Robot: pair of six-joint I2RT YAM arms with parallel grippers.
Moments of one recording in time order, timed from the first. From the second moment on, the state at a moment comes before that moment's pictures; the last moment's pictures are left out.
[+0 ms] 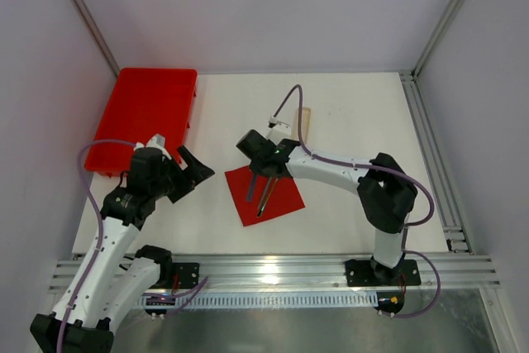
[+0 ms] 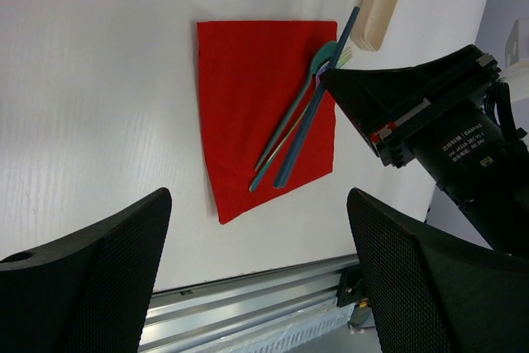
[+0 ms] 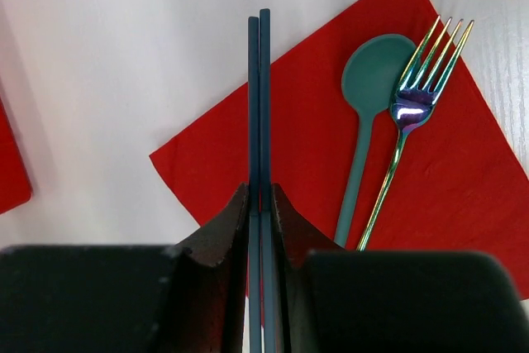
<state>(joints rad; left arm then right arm) -0.25 0.74 0.75 -0.69 0.18 -0.85 0.94 1.85 1.39 -0.56 0.44 1.15</state>
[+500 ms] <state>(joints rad) -0.25 0.74 0.75 -0.70 0.18 -0.85 0.94 1.98 1.40 -0.62 0.49 1.26</state>
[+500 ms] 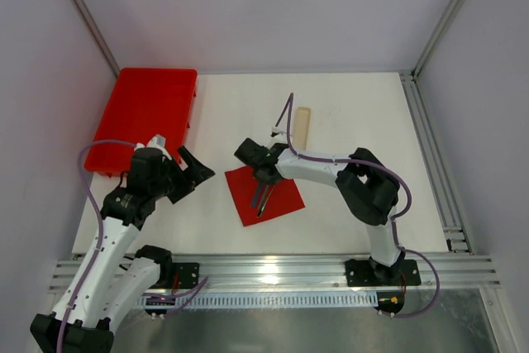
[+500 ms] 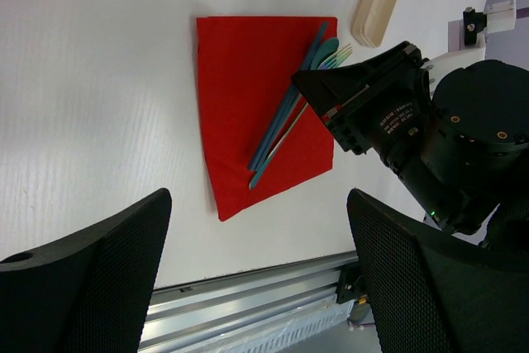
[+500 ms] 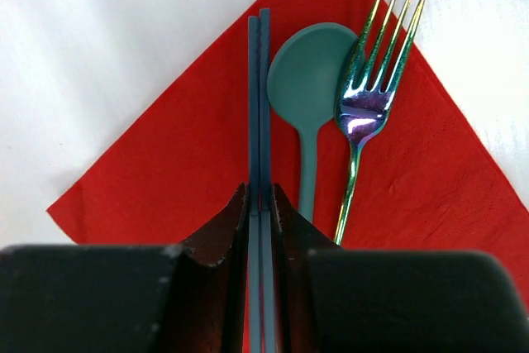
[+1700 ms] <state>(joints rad) -0.25 0.75 0.75 -0.70 0.21 -0.84 0.94 2.03 1.45 -0.63 0.50 1.26</state>
